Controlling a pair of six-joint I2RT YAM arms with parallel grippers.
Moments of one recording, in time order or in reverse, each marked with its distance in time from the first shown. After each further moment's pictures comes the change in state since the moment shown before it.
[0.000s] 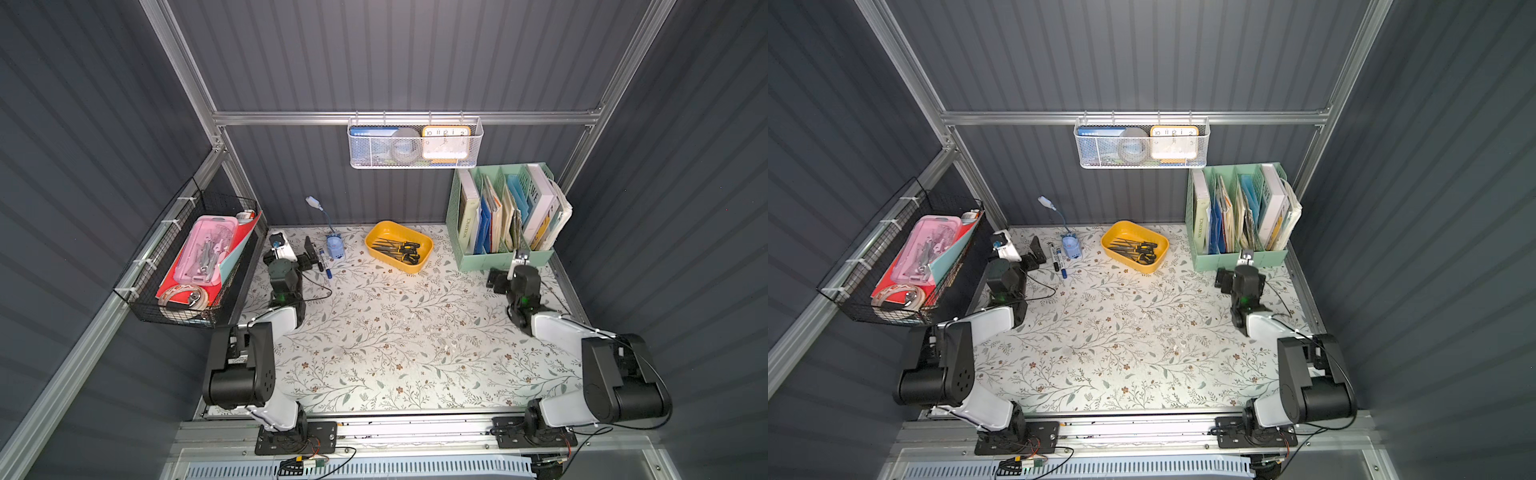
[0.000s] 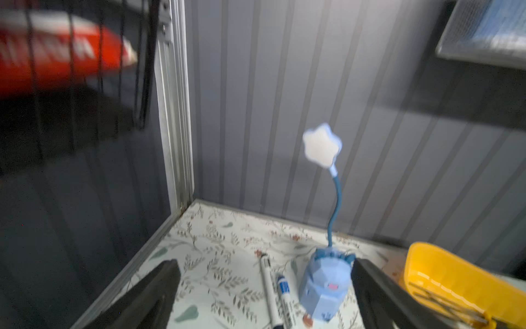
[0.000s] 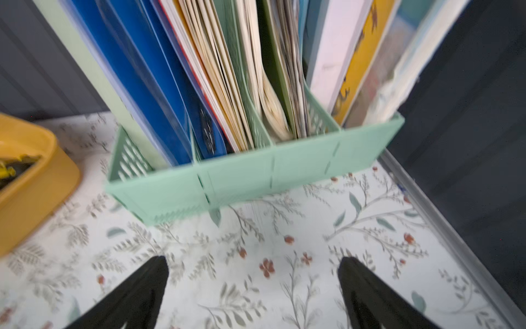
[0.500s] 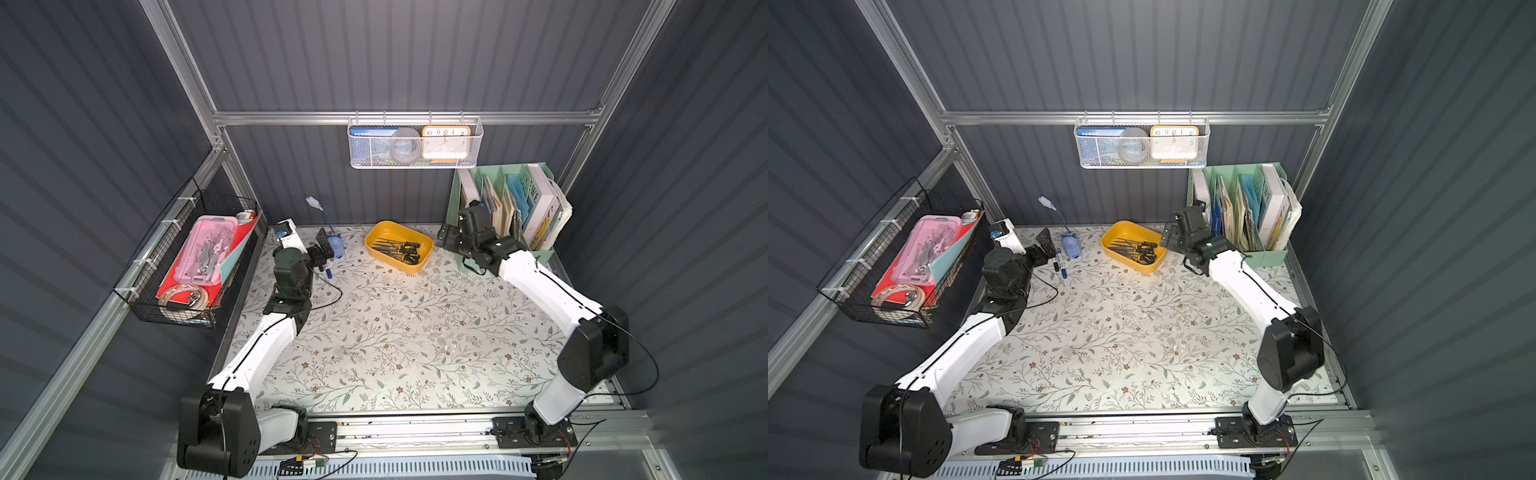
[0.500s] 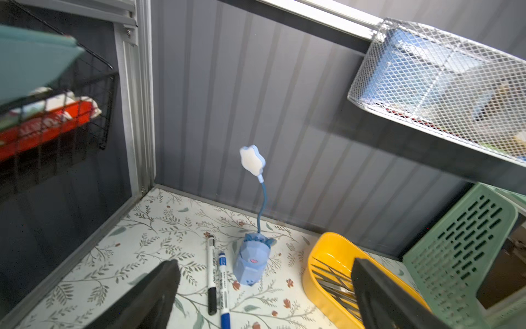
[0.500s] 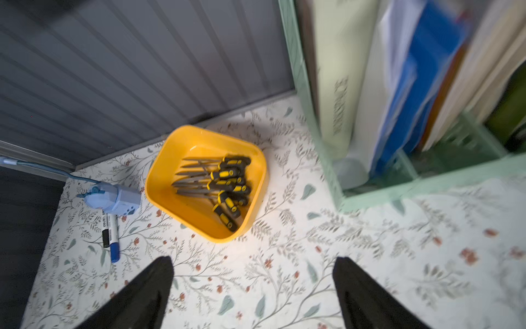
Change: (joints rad) left arm -0.203 -0.312 0.061 -0.481 -0.127 -0.168; right arm 0.356 0.317 0.810 -0.801 -0.060 0.513
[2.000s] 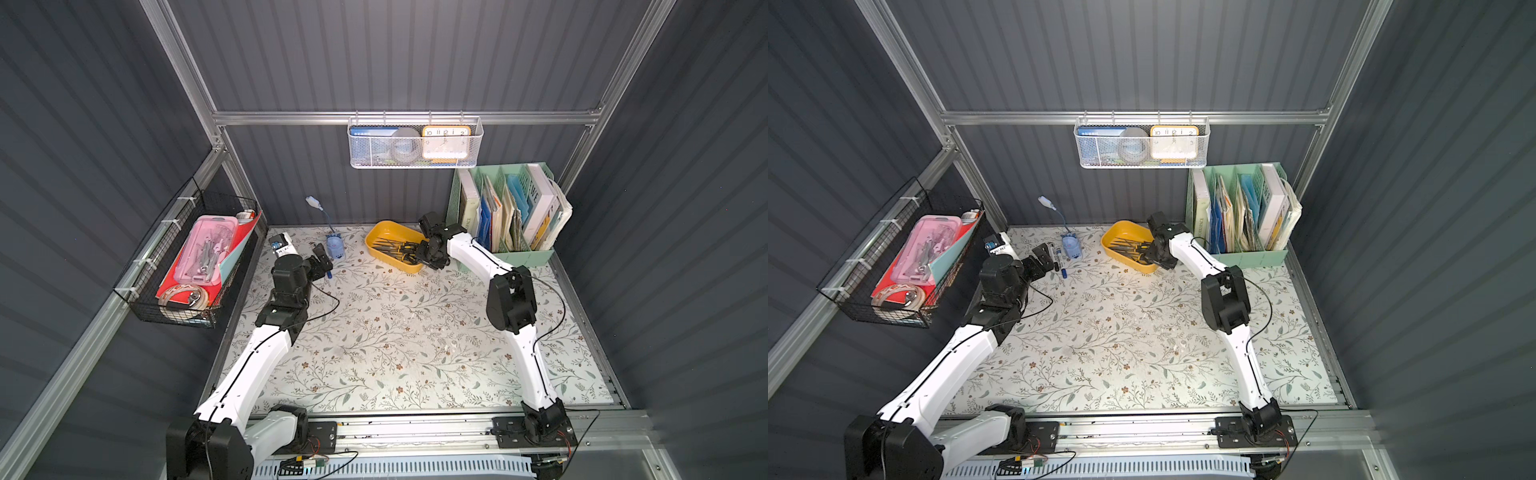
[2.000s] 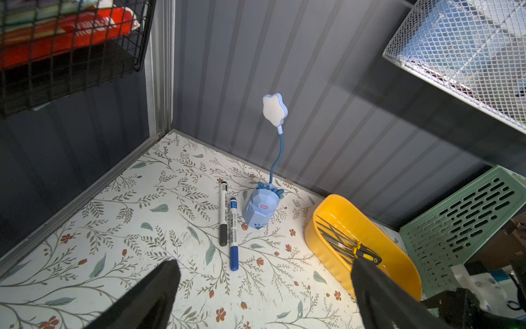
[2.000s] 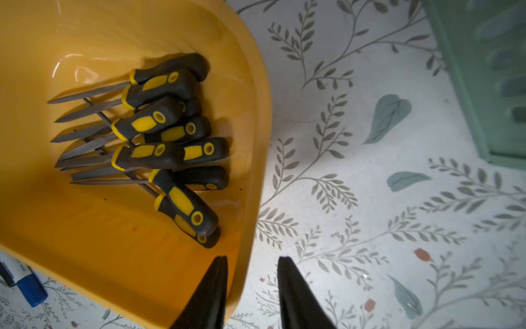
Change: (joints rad) left arm -0.008 -0.111 -0.006 -0.283 -0.035 -0.122; right arm 0.000 0.655 0.591 -0.352 -0.165 0.192
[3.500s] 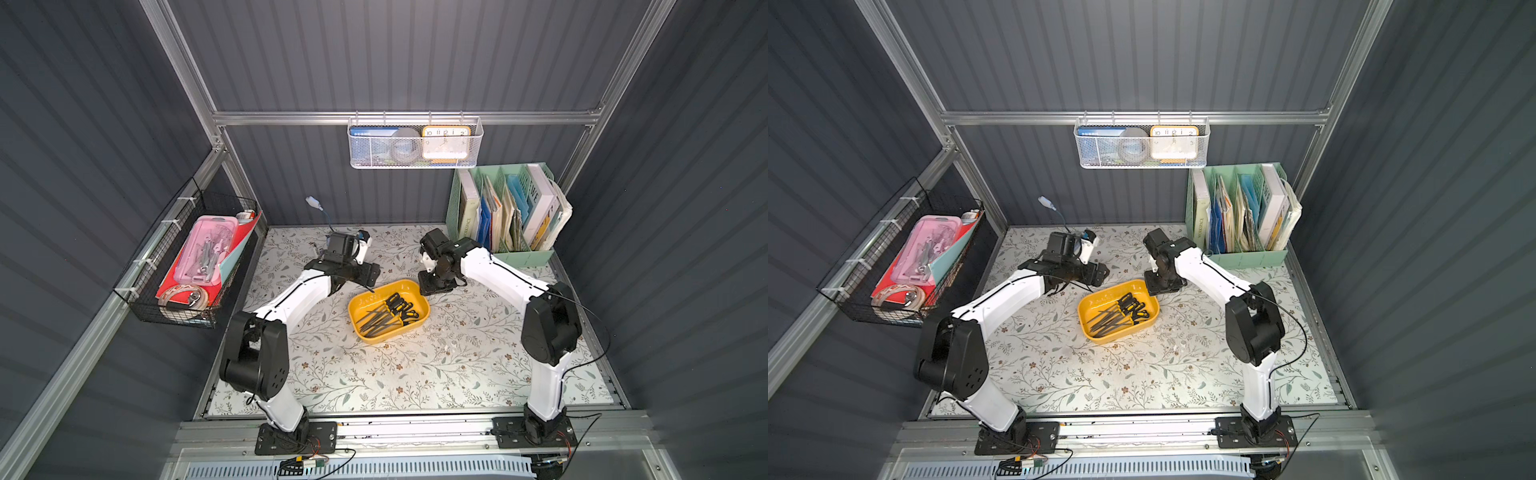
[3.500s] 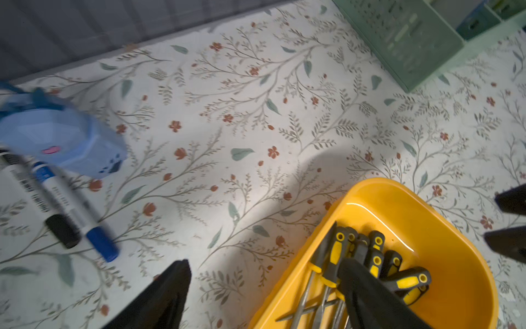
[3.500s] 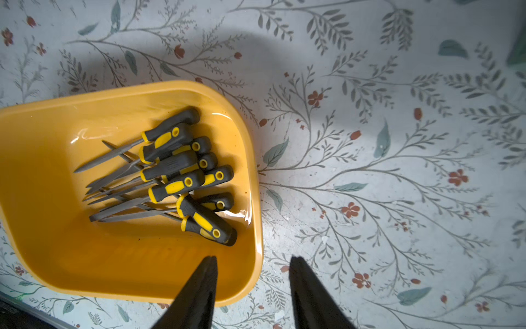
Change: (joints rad) left arm -0.183 0.593 0.440 -0.427 0.444 0.493; right arm 0.105 -0.489 -0.513 -0.082 -0.117 -0.529
